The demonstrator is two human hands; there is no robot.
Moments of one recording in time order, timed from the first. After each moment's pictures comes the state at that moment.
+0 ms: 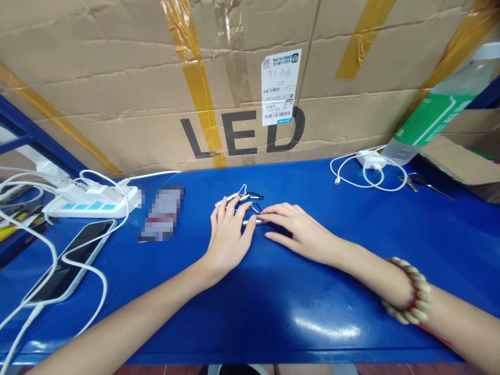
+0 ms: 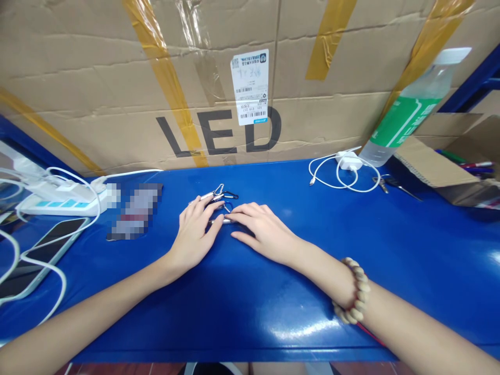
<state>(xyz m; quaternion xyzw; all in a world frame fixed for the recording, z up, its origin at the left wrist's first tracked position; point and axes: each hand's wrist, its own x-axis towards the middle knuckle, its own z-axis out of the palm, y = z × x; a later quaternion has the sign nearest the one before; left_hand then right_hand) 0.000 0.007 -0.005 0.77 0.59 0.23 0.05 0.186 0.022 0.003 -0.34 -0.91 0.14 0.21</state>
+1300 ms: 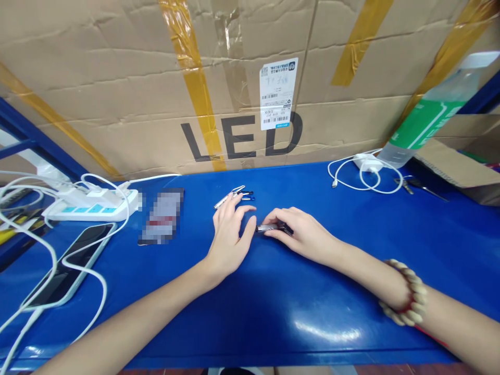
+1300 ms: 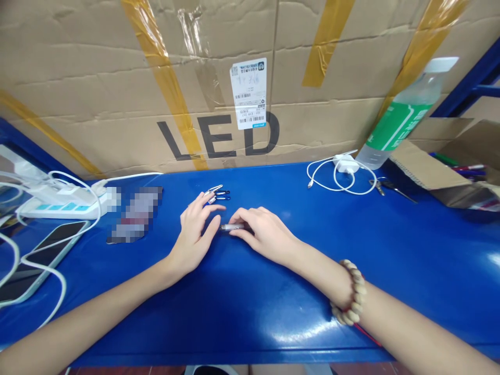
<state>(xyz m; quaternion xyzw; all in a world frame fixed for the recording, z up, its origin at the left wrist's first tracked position) 0.001 0.003 0.001 0.78 0.55 0.29 0.08 0.183 0.020 0.004 -0.37 -0.87 0.19 0.26</state>
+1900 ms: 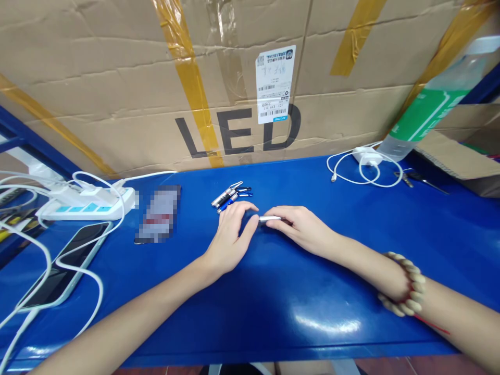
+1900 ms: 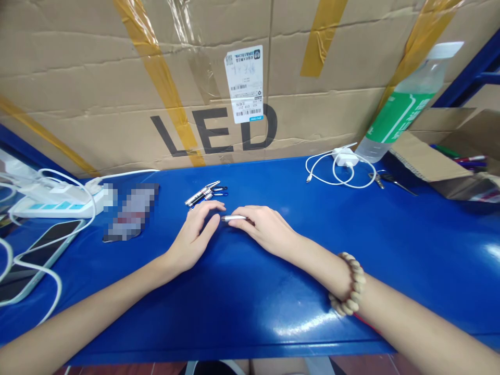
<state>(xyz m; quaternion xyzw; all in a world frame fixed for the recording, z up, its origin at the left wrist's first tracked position) 0.000 0.005 0.001 0.80 0.49 0.31 0.17 0.185 0.023 0.003 -0.39 -0.84 0.28 0.25</state>
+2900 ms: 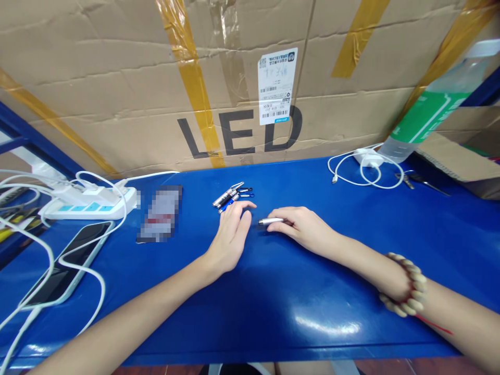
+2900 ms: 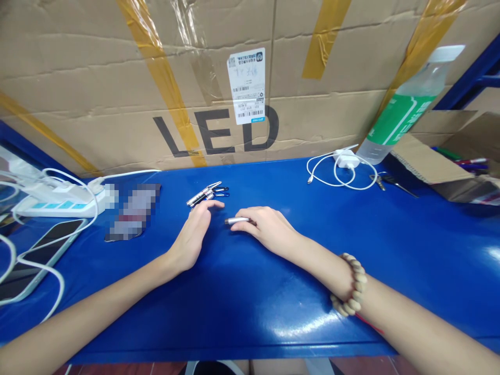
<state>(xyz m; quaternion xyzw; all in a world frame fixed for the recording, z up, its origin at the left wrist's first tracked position) -0.002 0.001 0.003 0.76 0.50 0.34 0.24 0.188 0.027 0.001 -0.41 -0.84 0.27 0.23</state>
